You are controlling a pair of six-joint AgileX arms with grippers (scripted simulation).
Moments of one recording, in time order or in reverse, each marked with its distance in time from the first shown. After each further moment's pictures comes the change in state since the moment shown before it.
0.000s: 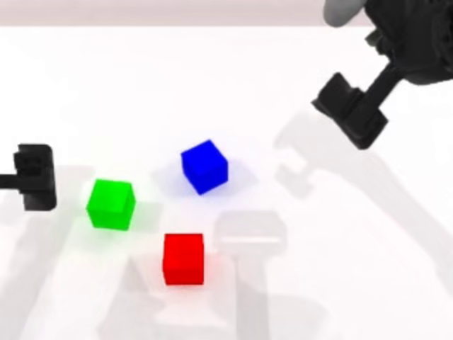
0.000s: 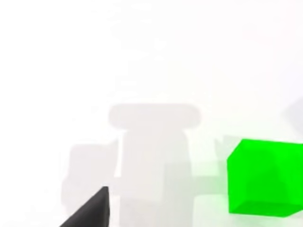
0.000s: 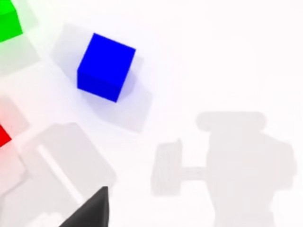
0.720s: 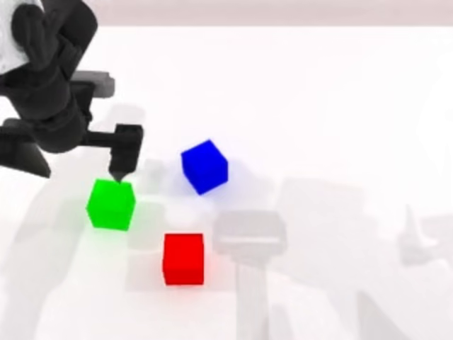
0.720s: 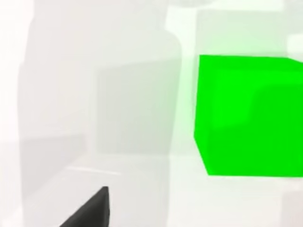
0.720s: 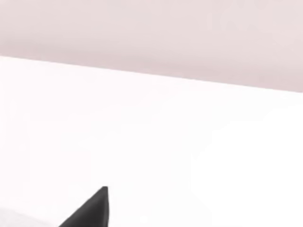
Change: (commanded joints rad) left arm -0.146 0.925 0.681 -0.530 0.000 -0.083; right arm -0.449 -1.182 -1.201 0.672 0.031 0.298
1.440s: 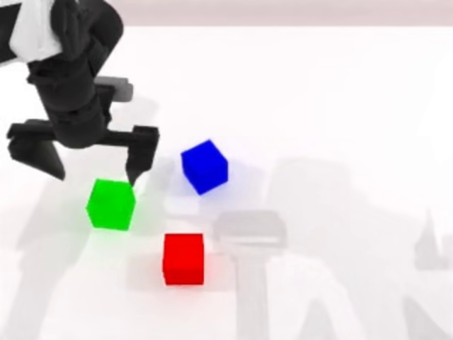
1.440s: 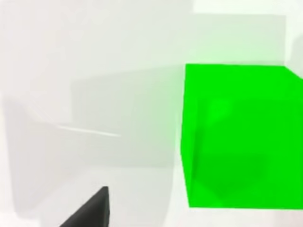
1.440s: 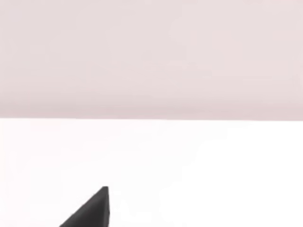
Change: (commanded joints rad) left arm -0.027 0.186 0.155 -0.100 0.001 -0.018; right arm -0.085 -0.250 -0.235 0.162 0.025 0.064
